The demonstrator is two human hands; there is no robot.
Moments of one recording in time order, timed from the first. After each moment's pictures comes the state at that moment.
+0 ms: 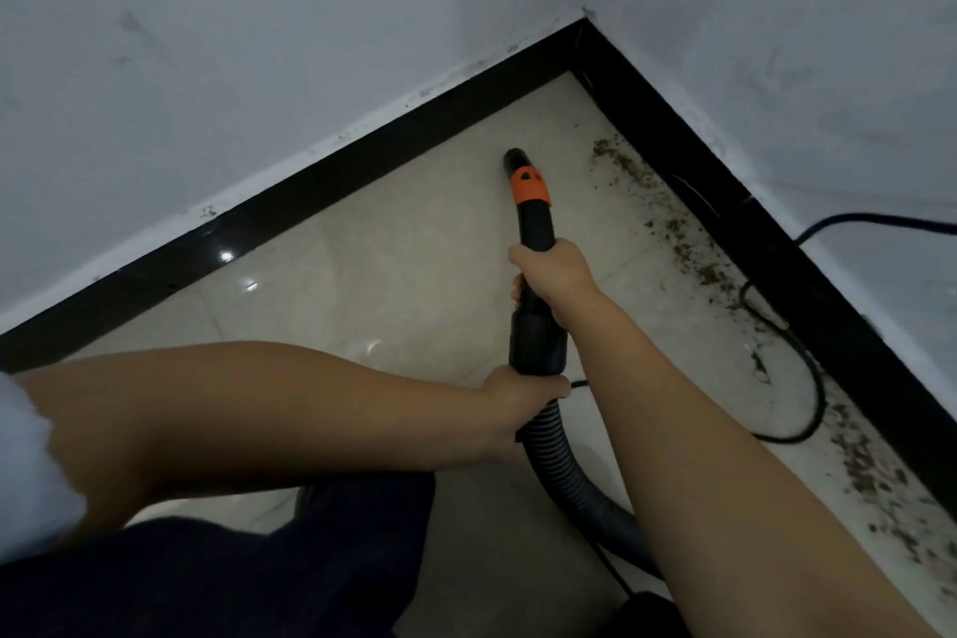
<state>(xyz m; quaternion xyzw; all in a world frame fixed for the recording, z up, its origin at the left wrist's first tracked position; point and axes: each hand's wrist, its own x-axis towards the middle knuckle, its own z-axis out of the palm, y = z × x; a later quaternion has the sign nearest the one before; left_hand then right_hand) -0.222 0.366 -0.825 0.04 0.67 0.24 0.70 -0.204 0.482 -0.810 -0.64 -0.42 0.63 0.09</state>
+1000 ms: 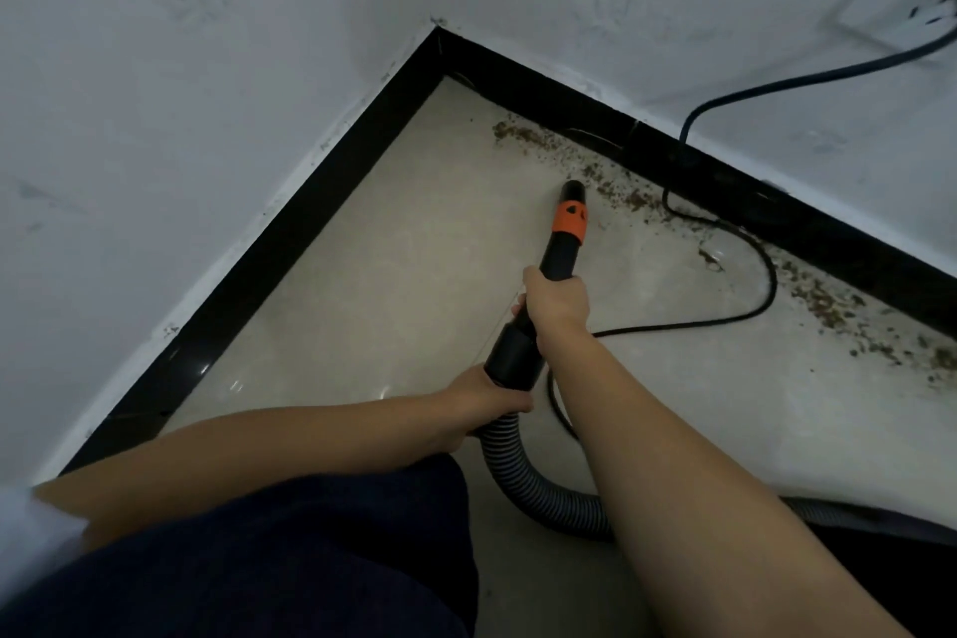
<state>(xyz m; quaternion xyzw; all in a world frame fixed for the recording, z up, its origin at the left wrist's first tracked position) -0.262 0.350 -0.819 0.28 0.65 0.04 0.70 -0.173 0.426 -0.822 -0.75 -0.14 0.56 0.33</state>
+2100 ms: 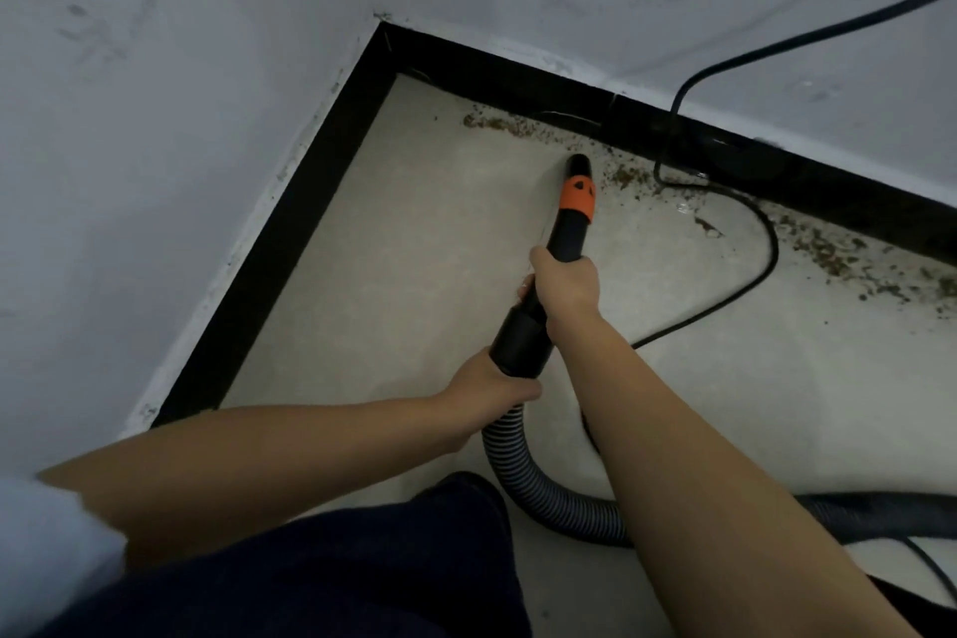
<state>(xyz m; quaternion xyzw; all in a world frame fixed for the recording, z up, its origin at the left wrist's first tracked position) -0.280 0.382 -0.823 0.38 0.62 0.03 0.69 -0.178 0.449 -0.827 -0.75 -0.08 0.54 0.38</state>
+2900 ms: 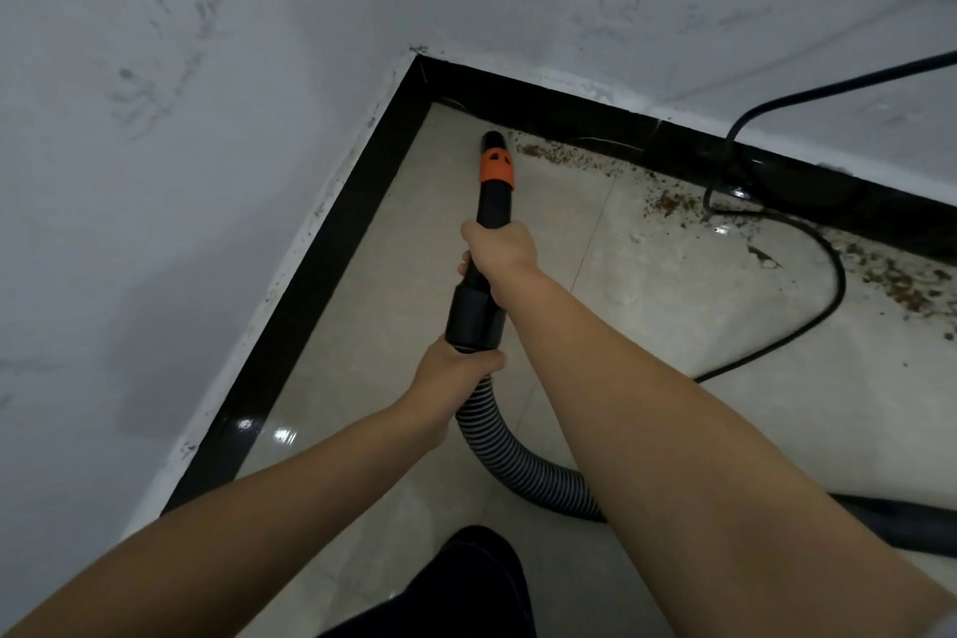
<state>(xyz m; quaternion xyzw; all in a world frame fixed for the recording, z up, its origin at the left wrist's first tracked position) -0.322 0.431 -0.816 0.28 0.70 0.18 0.63 -0.246 0.529 -0.818 -0.69 -0.16 0.63 0.33</state>
